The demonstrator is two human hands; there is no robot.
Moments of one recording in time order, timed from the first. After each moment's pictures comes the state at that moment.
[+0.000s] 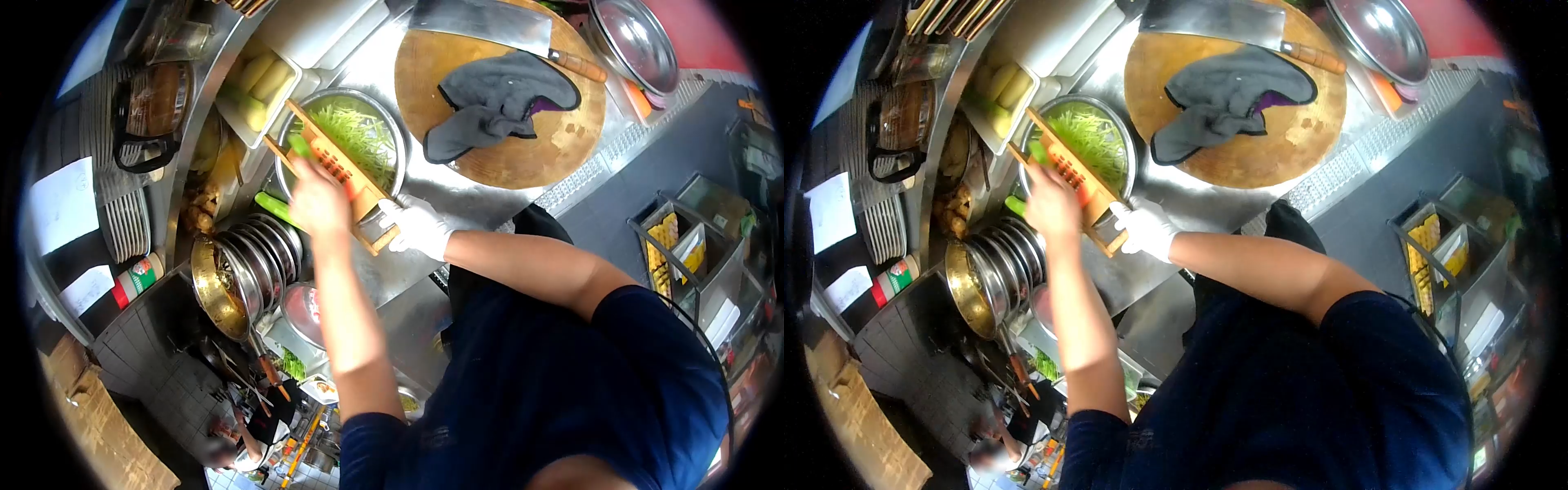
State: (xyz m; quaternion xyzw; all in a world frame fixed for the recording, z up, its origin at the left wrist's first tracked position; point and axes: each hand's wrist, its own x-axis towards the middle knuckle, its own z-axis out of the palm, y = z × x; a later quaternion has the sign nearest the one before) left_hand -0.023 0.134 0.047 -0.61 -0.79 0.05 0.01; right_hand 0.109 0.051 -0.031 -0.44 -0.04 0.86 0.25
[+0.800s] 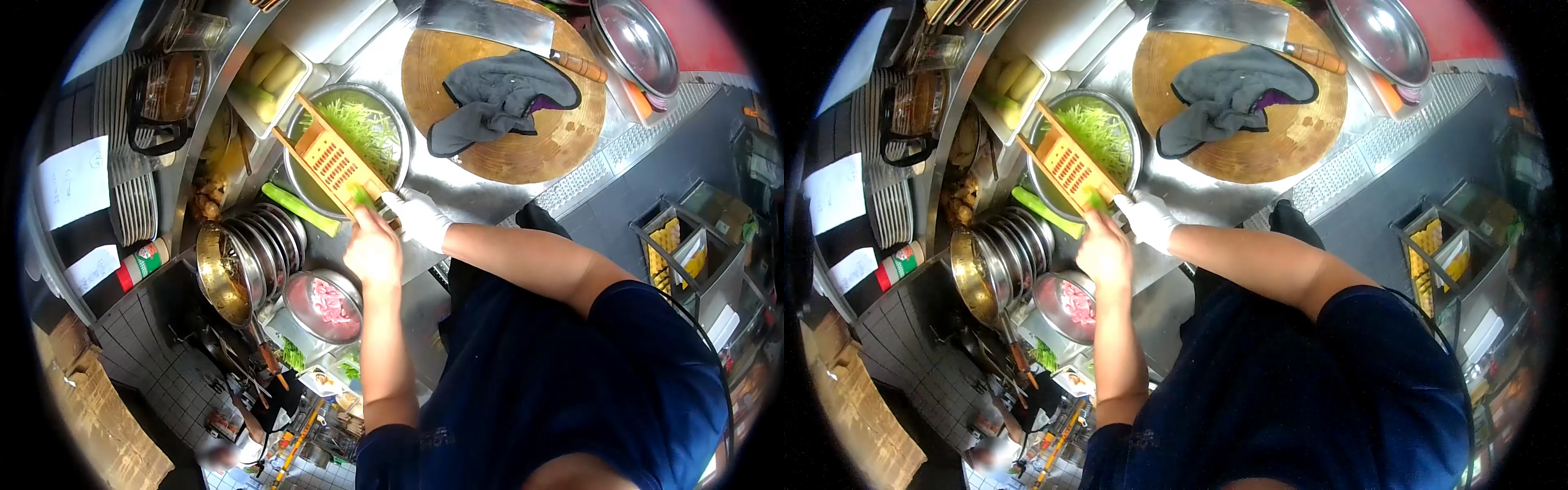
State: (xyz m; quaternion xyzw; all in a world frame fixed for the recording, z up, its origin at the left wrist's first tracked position) left_hand 0.017 0.015 0.047 -0.63 -0.77 0.08 0.01; right_hand 0.097 0.039 -0.045 -0.50 -0.19 0.80 0.28
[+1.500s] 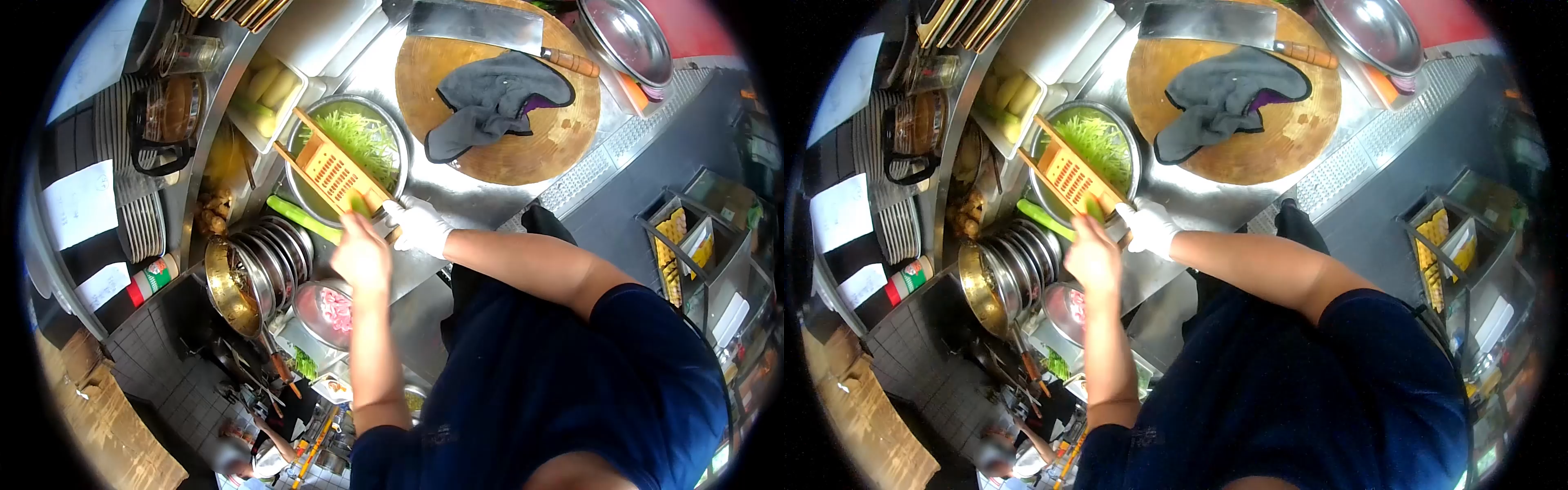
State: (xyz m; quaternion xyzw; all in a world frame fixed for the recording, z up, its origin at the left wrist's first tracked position) left_hand -0.009 0.033 0.056 -0.67 -0.74 0.03 0.02; right_hand 0.105 0.043 -0.026 -0.46 -0.06 0.85 0.27
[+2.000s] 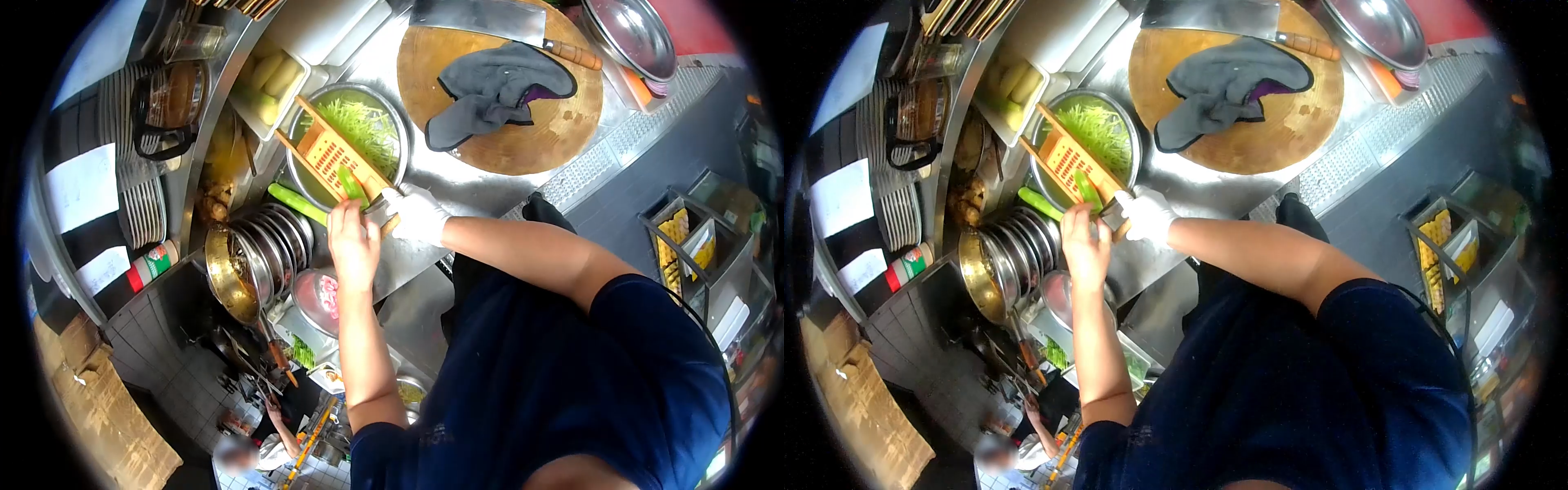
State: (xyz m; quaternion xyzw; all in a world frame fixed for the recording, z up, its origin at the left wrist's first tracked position) left_hand -0.027 0.032 0.077 -0.77 -0.62 -0.13 -0.10; right_hand 0.098 0.039 -0.038 -0.45 -0.07 0.85 0.27
